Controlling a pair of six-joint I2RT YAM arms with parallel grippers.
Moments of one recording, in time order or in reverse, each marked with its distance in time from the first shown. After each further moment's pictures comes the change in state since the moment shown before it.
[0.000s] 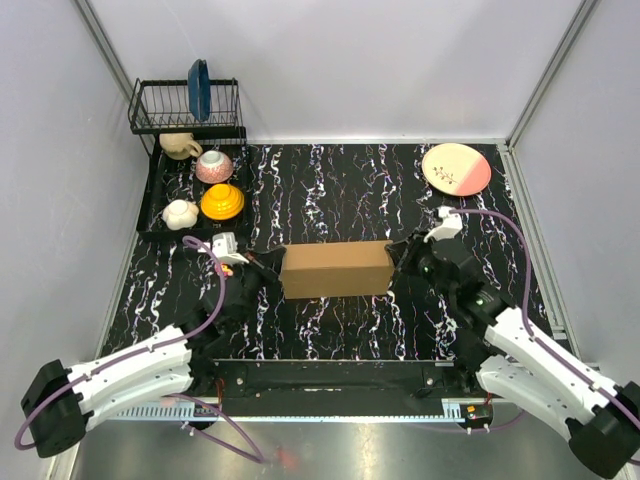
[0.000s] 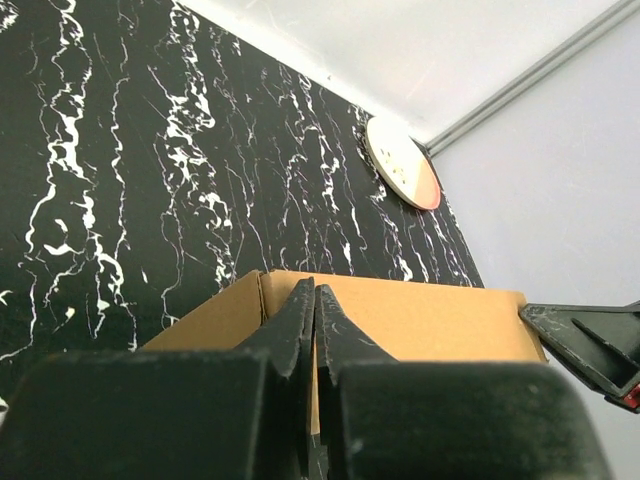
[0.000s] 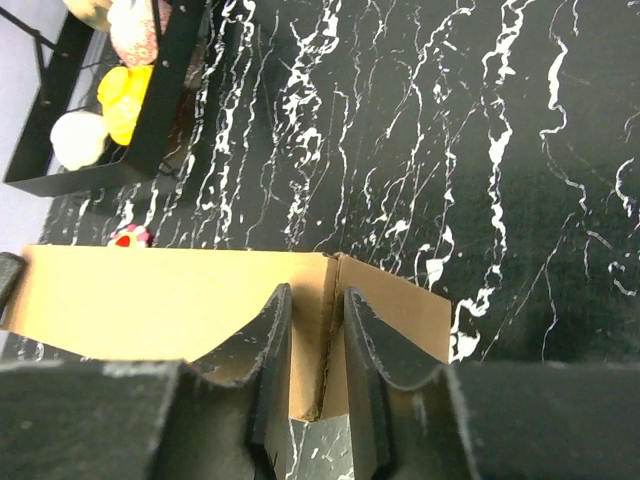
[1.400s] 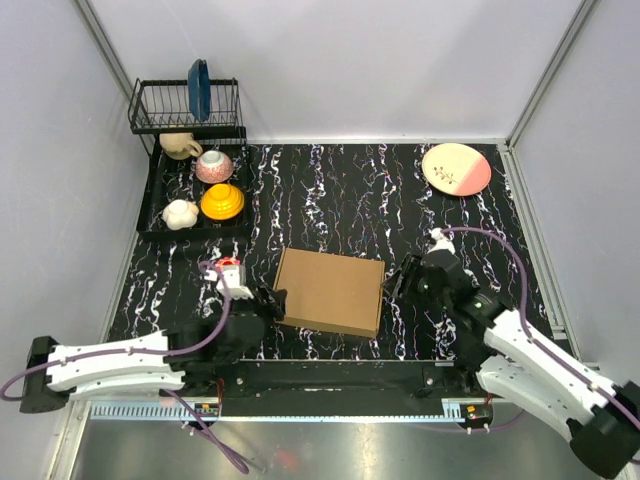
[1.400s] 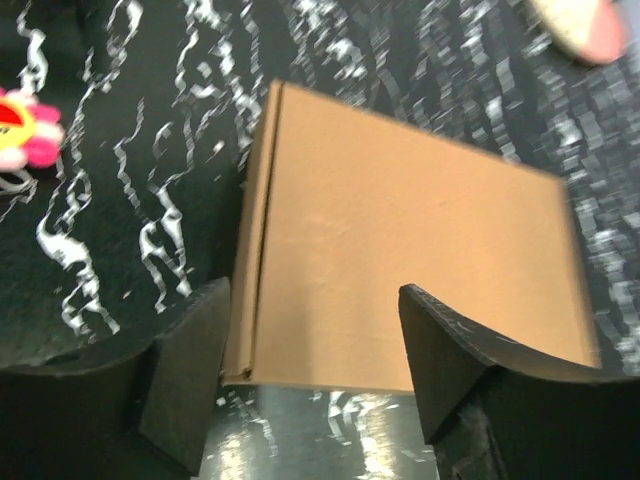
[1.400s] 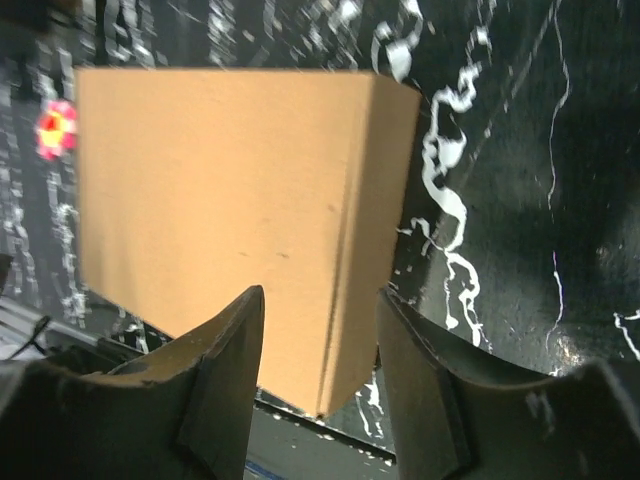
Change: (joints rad) left arm -0.436 -0.237 0.066 -0.745 -0.407 -0.172; right arm 0.008 -0.101 -0.044 -0.332 -0.142 0.218
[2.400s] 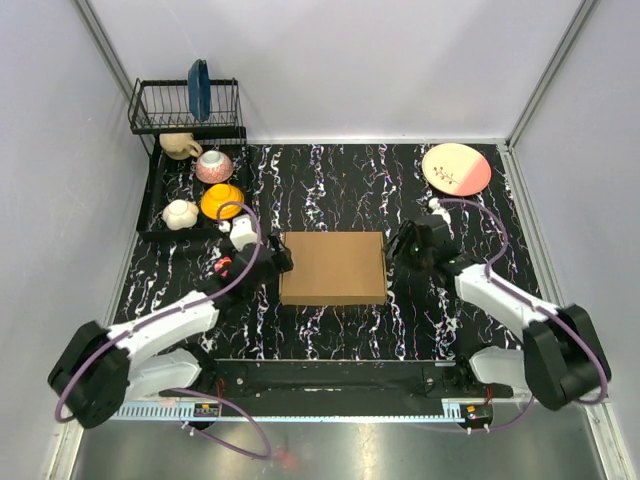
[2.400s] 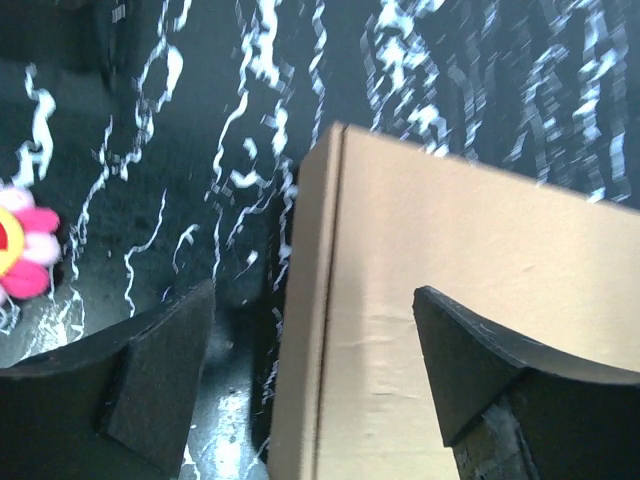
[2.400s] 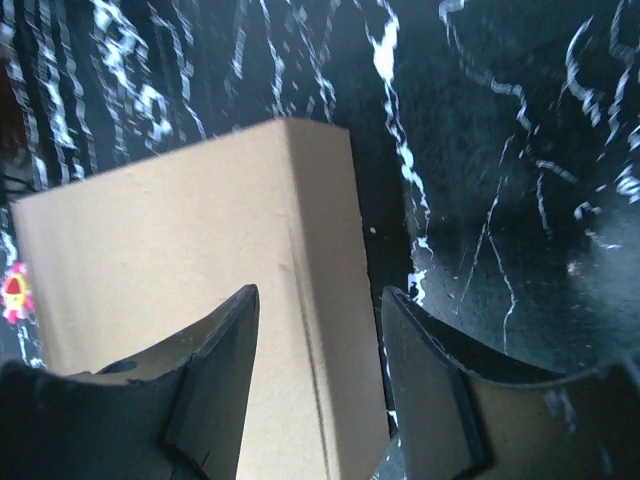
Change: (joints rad) left arm 0.631 0.621 0.084 0.477 0.501 0.174; right arm -0.211 0.552 0.067 0.410 -0.037 -0.055
